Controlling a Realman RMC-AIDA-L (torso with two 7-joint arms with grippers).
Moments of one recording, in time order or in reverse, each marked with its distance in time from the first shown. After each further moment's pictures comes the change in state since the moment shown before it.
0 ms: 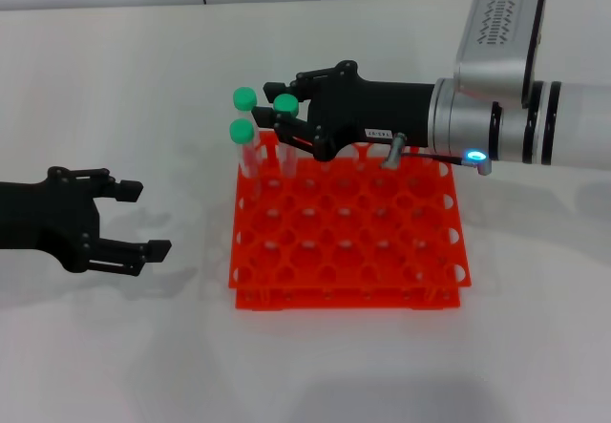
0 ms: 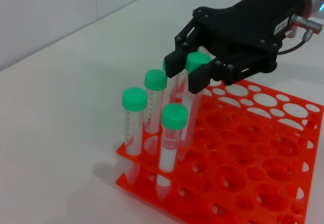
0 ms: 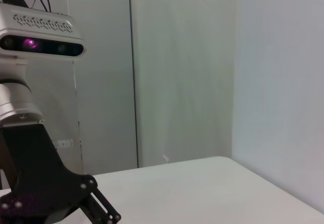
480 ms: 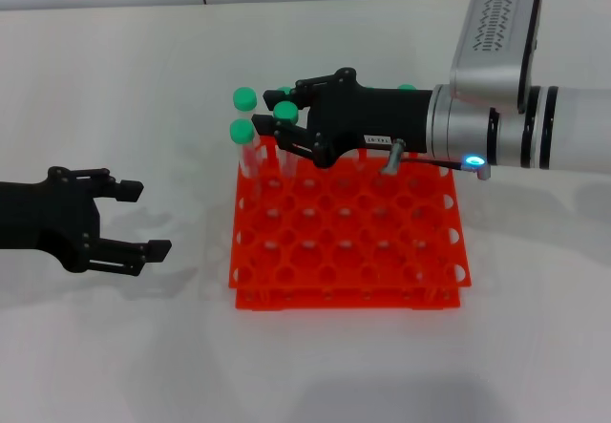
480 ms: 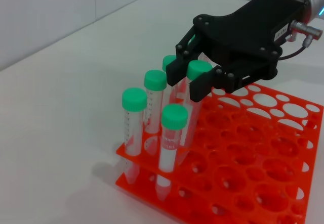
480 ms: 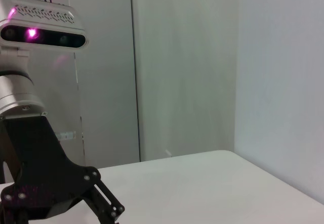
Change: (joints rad) left arm 0.000 -0.001 0.000 0.000 0.000 0.000 0.001; right arm 0.005 0.000 -0.014 0.013 0.003 0.003 0.000
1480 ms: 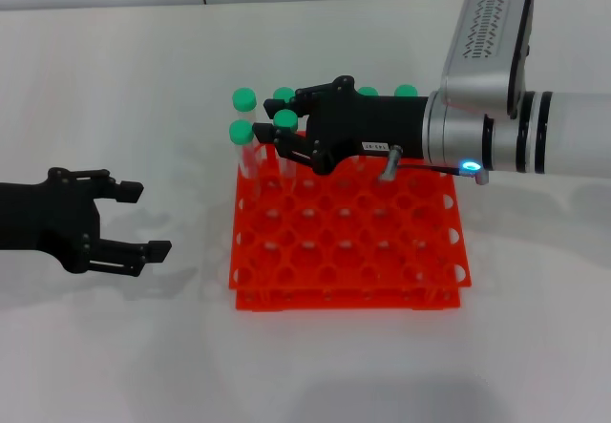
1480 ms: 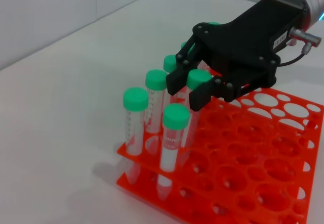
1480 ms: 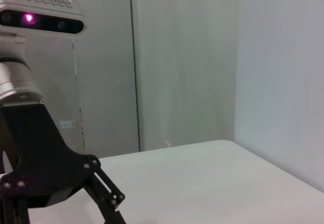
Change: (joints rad) left arm 0.000 0.000 0.000 -0.003 0.002 -0.002 0.000; right arm 0.006 0.000 -0.025 0.008 0.001 0.025 0.008
